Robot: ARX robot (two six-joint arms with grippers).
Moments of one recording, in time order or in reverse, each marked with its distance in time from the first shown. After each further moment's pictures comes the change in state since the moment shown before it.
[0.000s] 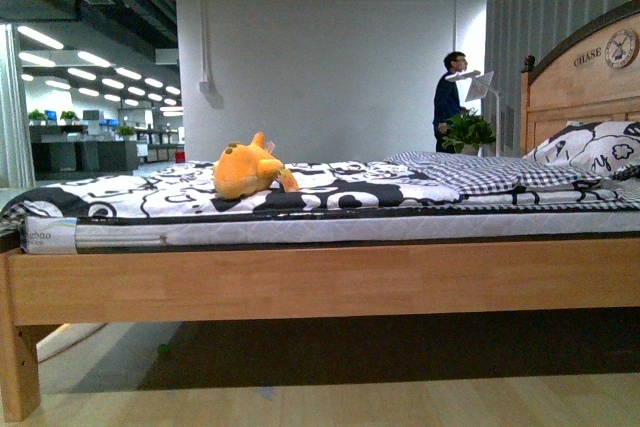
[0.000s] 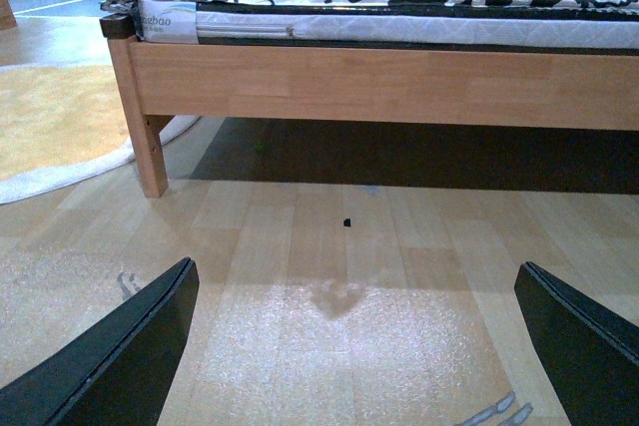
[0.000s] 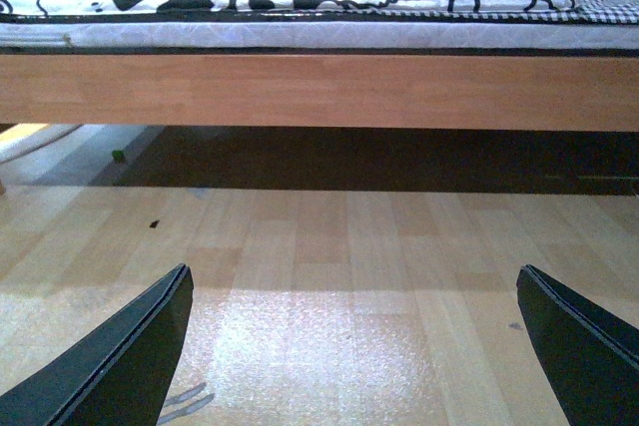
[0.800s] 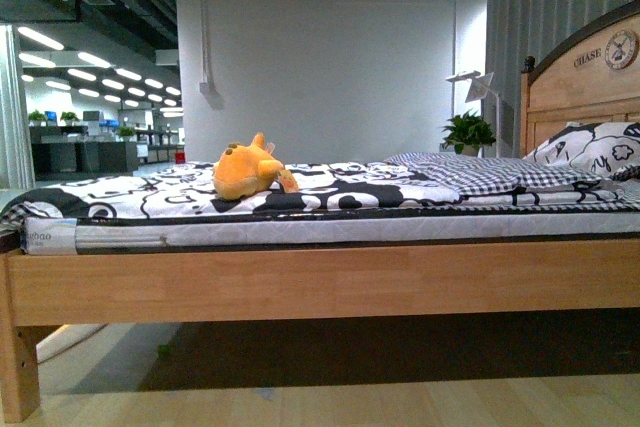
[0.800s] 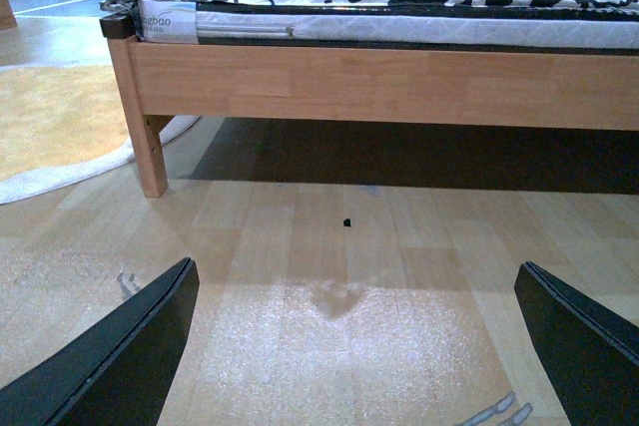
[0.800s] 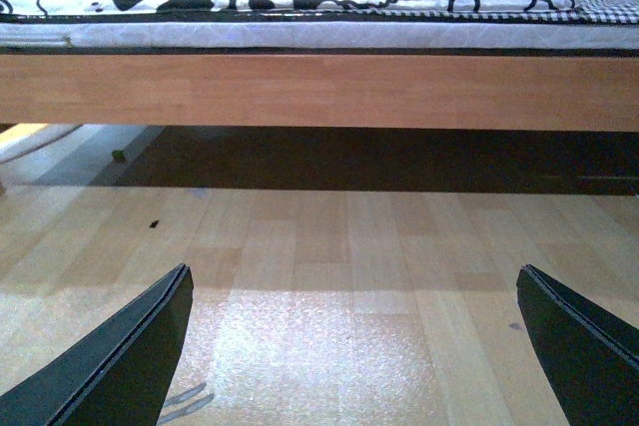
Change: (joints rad) left arm 0.000 0.000 0.000 0.000 0.000 0.000; right arm 0.000 0.000 0.000 0.000 0.000 0.000
